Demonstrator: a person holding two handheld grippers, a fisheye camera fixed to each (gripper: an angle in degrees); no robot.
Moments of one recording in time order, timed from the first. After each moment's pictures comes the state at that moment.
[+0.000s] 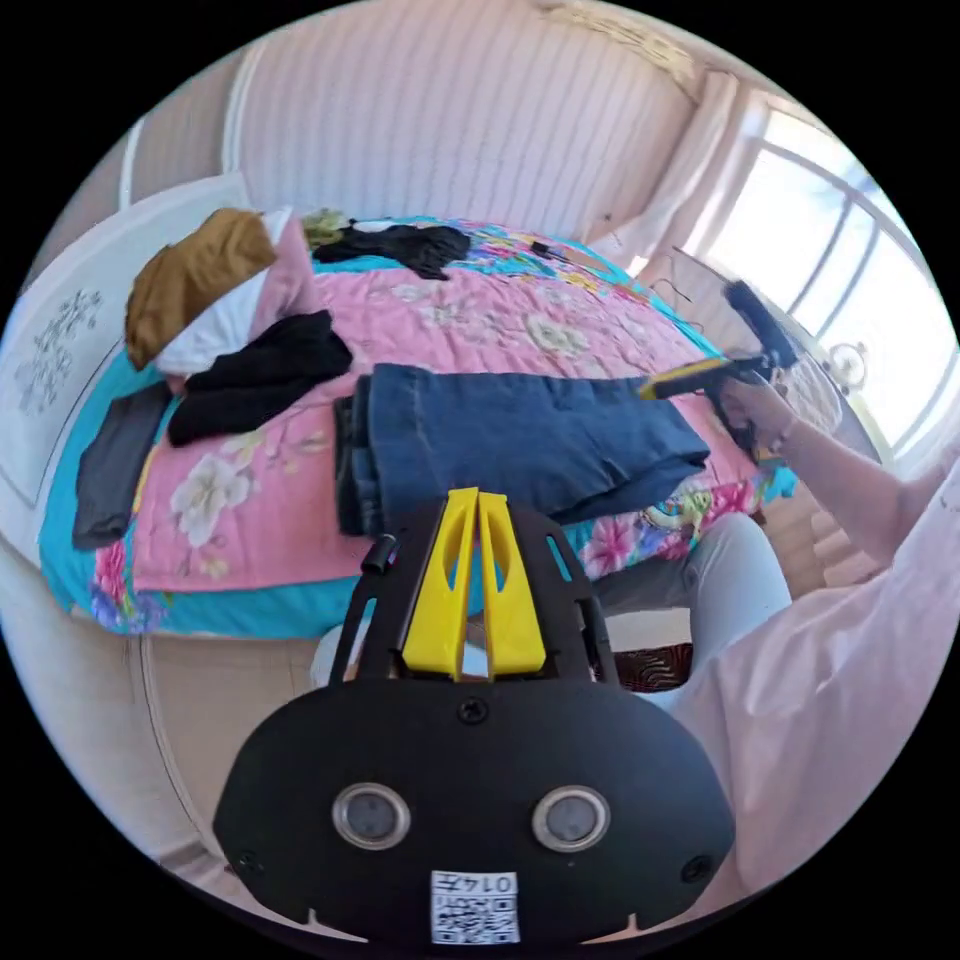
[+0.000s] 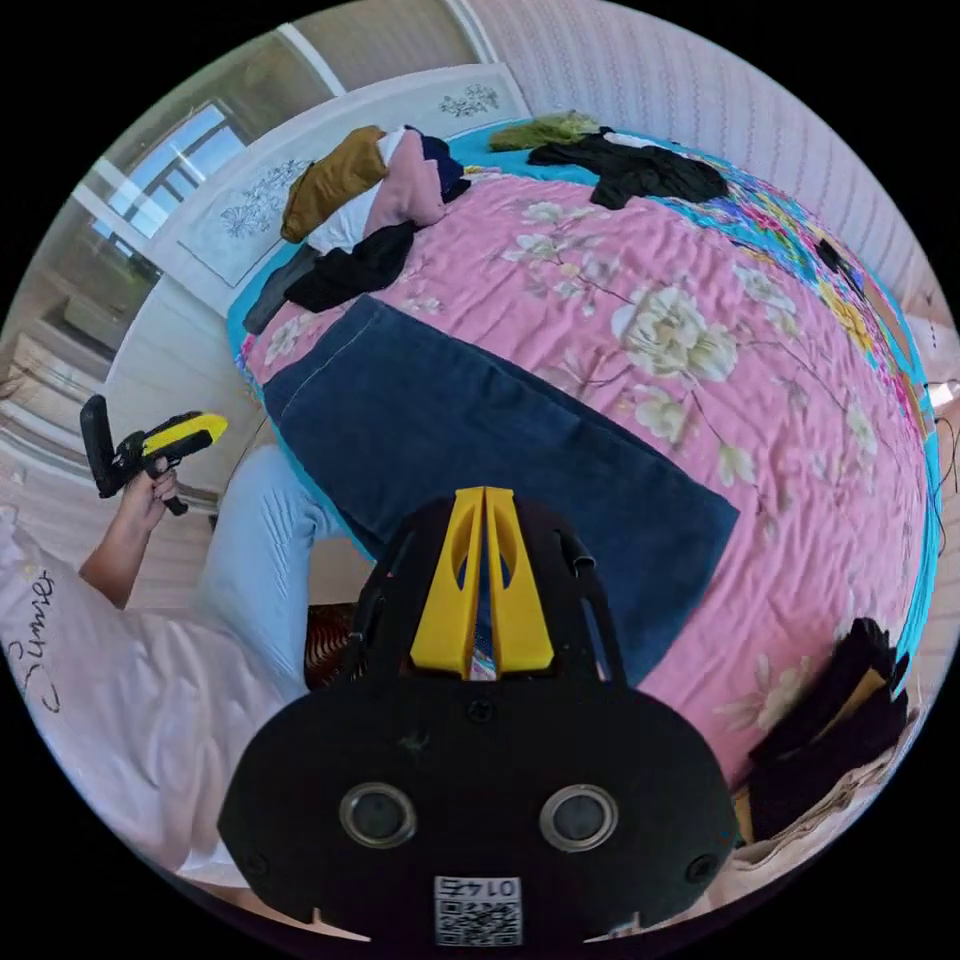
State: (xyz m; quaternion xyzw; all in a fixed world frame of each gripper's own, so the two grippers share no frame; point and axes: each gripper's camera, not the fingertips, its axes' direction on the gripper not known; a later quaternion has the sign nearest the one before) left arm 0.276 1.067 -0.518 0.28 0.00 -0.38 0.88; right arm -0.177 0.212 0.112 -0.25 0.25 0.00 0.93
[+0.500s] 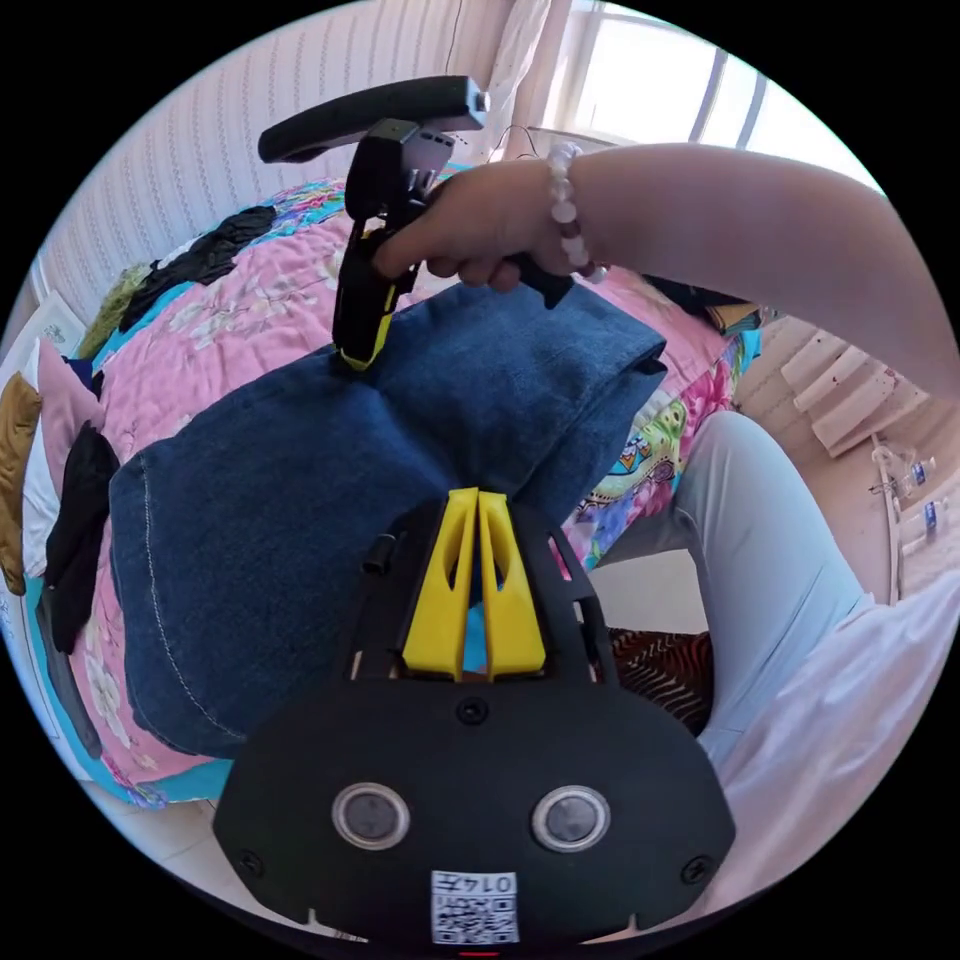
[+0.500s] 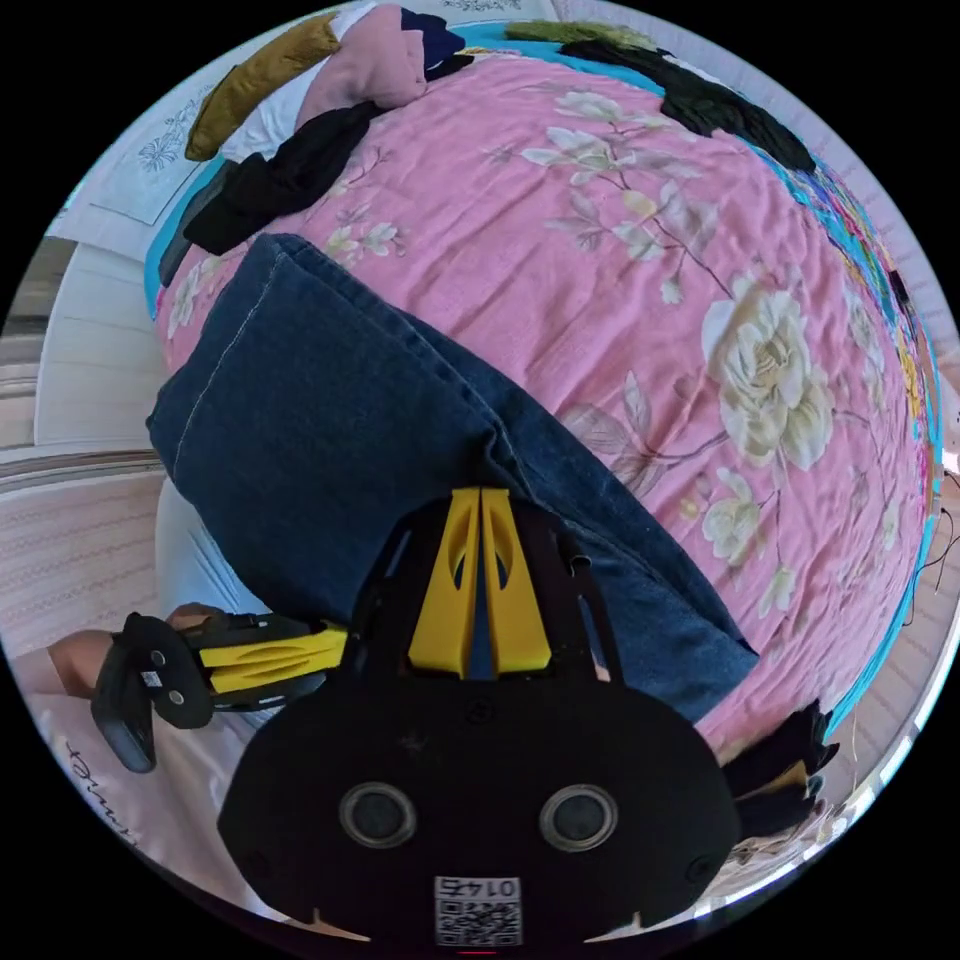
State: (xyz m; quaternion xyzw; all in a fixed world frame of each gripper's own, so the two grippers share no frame) left arm 0.313 0.823 -0.366 0.23 0.01 -0.24 0.94; right arm -0.125 0.176 0.210 -0.39 0.30 0.01 0.87
